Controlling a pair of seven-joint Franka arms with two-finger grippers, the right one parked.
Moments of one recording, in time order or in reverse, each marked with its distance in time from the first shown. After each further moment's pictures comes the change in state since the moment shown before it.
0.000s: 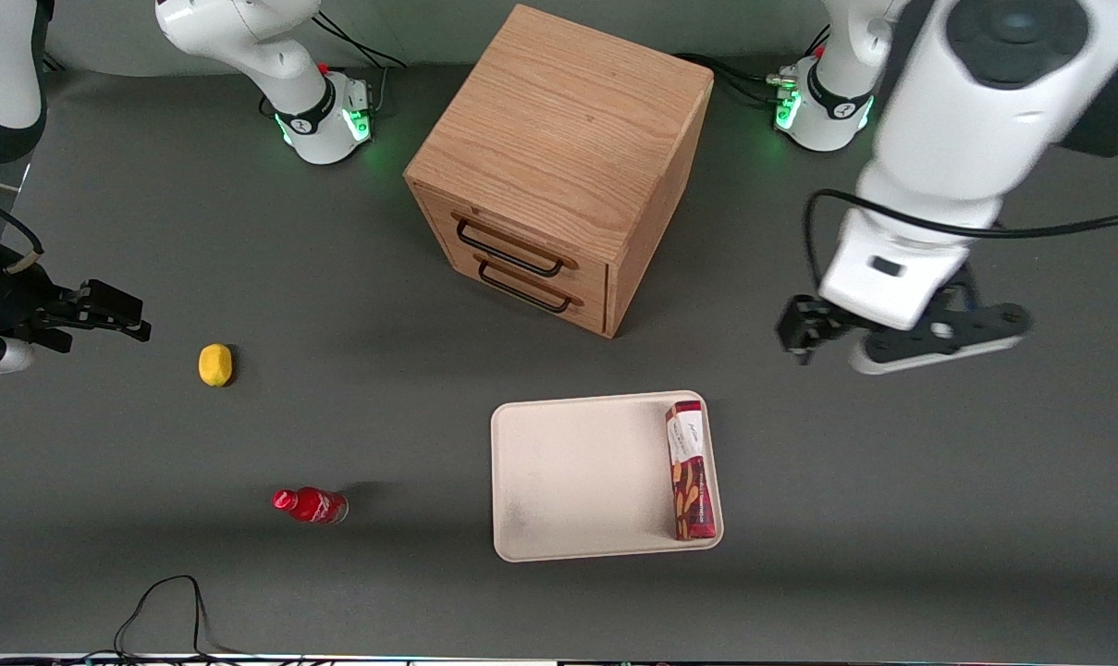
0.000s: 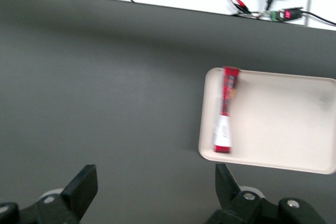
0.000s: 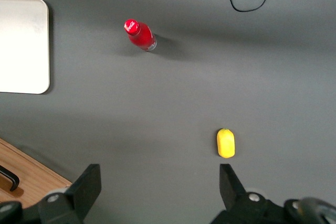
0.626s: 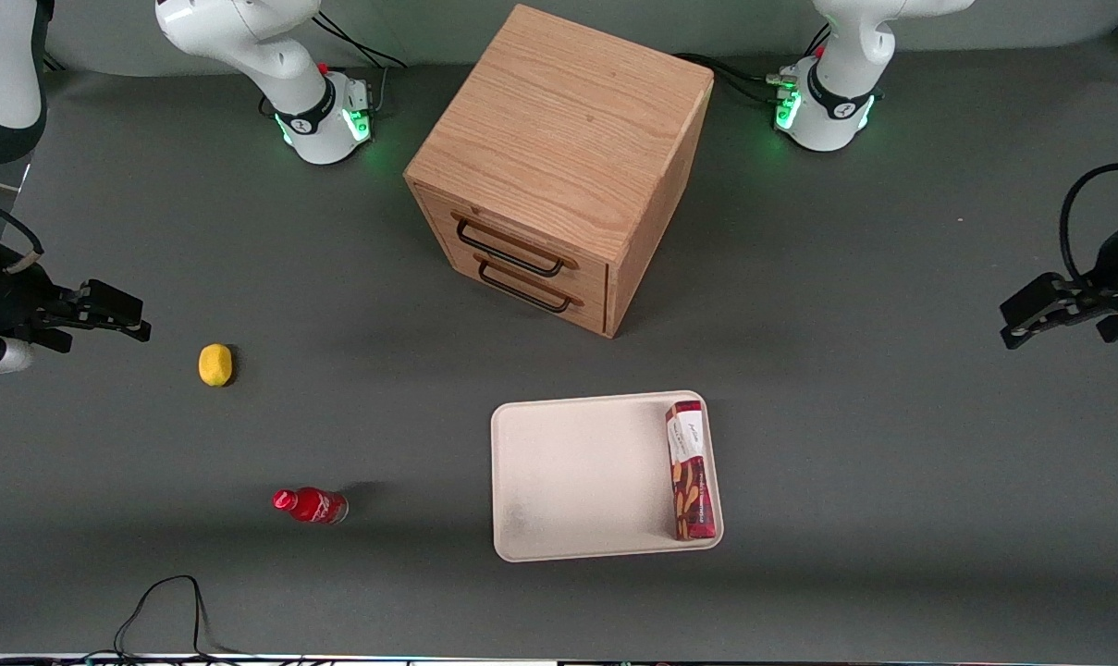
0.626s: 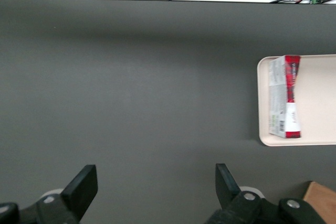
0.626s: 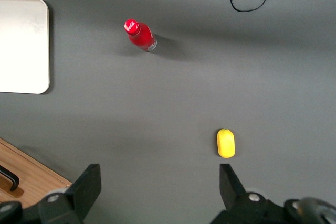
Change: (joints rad) arm 0.319 -0.151 0.006 -0.183 -0.142 0.045 0.456
